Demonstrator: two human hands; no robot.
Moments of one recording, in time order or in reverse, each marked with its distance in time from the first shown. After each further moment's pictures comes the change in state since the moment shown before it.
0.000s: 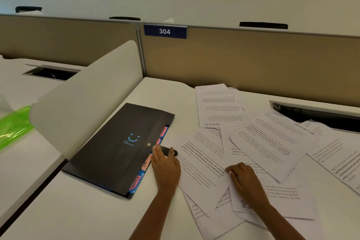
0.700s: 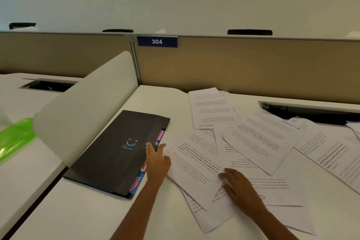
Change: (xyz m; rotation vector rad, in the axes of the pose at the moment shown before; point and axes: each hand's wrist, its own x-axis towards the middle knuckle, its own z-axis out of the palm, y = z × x) left_hand 0.012 -0.005 -0.041 -0.243 -0.117 -0.083; right_hand -0.039 -0.007 0.001 -0.066 -0.111 -0.017
